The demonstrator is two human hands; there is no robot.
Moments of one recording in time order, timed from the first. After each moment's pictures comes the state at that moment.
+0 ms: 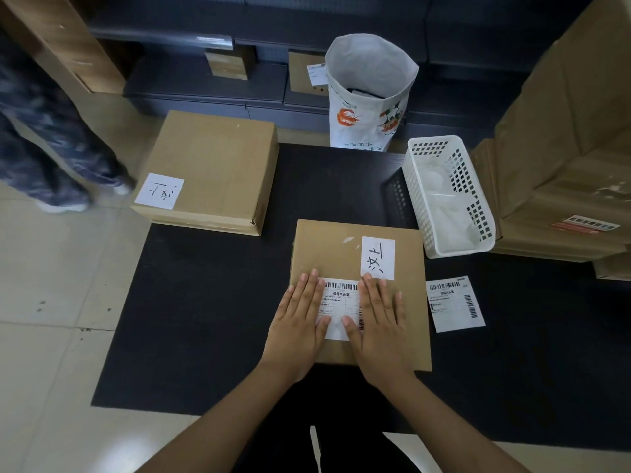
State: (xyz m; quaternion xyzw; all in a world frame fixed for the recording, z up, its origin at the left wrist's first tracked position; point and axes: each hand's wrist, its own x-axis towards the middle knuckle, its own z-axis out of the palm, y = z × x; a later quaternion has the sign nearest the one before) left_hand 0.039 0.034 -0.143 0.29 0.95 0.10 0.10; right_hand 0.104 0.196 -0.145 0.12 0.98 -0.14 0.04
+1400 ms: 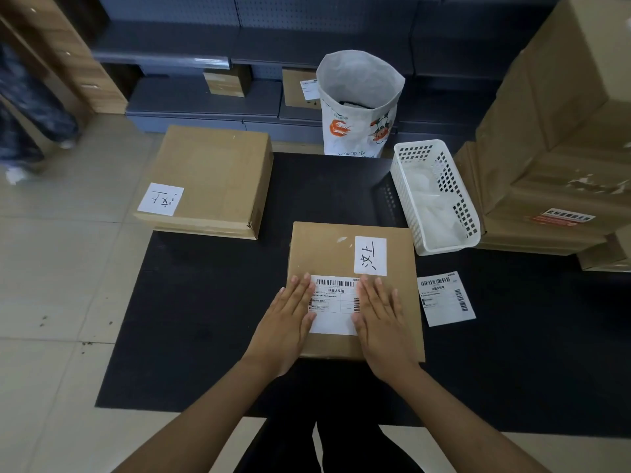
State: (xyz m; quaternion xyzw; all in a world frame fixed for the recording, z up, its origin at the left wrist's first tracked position) left_hand 0.034 0.019 -0.111 0.31 0.91 0.15 0.21; right_hand 0.114 0.213 -0.141 0.08 0.98 -0.18 0.04
